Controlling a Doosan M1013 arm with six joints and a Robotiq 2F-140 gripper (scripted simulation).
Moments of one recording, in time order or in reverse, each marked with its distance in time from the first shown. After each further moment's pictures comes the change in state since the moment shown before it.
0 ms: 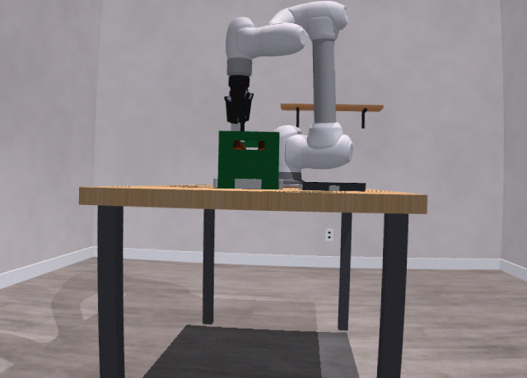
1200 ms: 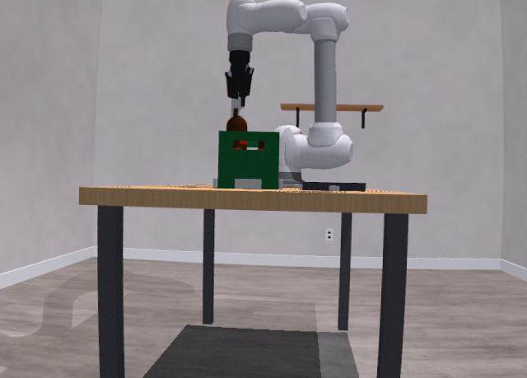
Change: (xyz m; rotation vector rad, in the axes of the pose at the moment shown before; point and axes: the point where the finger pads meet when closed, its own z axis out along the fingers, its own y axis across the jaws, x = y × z) arm -0.001 0.000 -0.090 0.000 0.001 -0.001
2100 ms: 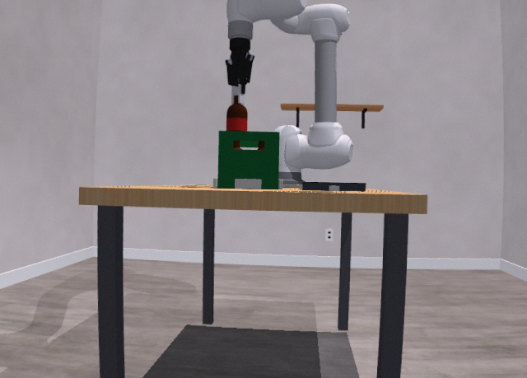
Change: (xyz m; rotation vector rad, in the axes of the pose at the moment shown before) arm 0.000 0.000 -0.046 0.000 0.000 0.000
